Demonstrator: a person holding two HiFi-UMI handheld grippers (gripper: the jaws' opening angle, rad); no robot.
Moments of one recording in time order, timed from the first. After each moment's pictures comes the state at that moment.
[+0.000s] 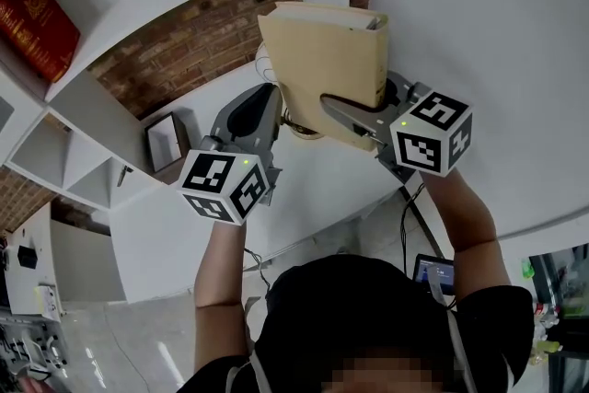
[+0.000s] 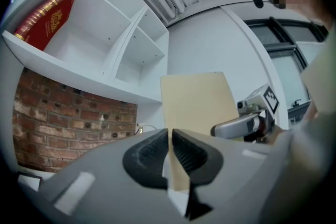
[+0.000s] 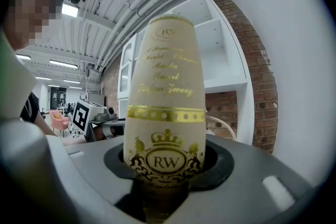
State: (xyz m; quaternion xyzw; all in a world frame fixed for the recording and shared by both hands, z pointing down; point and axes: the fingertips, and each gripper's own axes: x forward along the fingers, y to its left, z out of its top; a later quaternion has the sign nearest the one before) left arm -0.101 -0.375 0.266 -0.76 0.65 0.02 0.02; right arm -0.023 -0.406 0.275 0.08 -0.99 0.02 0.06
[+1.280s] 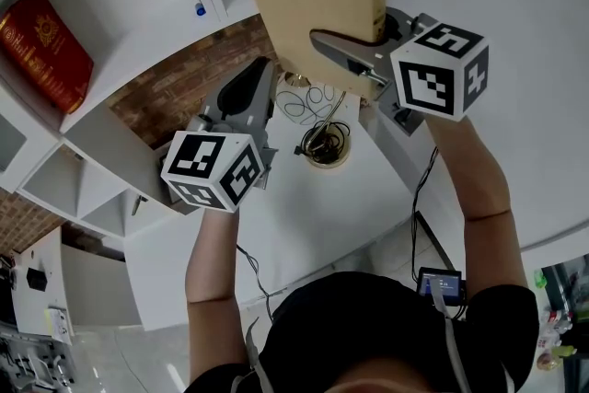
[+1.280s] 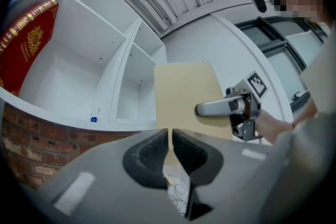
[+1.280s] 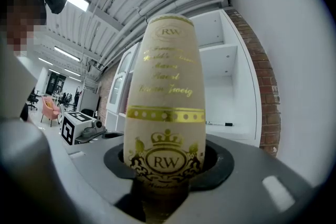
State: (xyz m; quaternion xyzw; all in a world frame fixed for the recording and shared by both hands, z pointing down) left arm -0.147 -0.405 0.170 -0.76 0.64 0.03 0.10; right arm -0.082 -0.454 0.136 0.11 -0.99 -0.07 0.01
